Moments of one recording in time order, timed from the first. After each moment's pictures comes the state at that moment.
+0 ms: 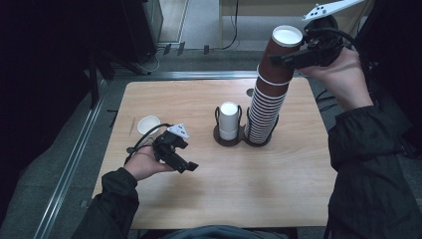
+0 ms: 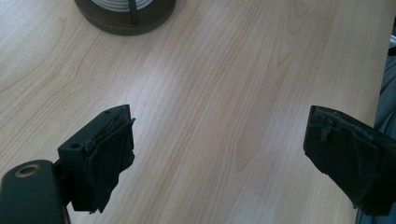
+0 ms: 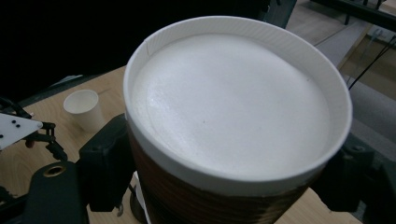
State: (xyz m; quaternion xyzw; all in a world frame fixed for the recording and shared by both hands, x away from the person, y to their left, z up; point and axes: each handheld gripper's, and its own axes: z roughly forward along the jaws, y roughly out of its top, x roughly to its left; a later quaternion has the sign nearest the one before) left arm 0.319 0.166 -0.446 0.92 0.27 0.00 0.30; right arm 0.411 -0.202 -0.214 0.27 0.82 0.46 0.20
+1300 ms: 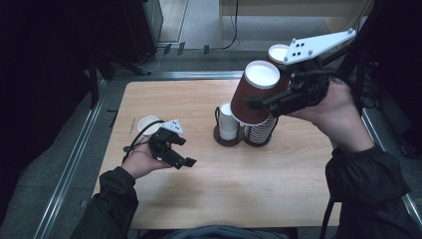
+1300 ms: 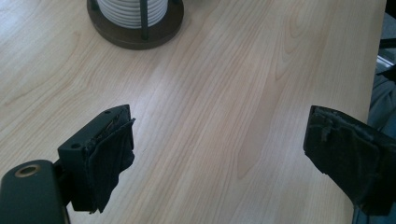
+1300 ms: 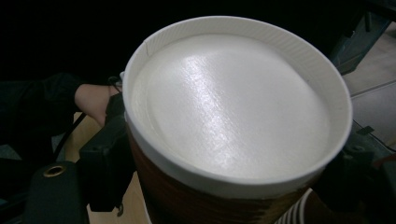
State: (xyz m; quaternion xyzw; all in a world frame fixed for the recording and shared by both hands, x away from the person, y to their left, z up) left arm 0.323 0.177 -0.440 0.90 0.28 0.00 0.34; right arm 0.314 -0.158 -0.220 0.15 0.85 0.49 0.12
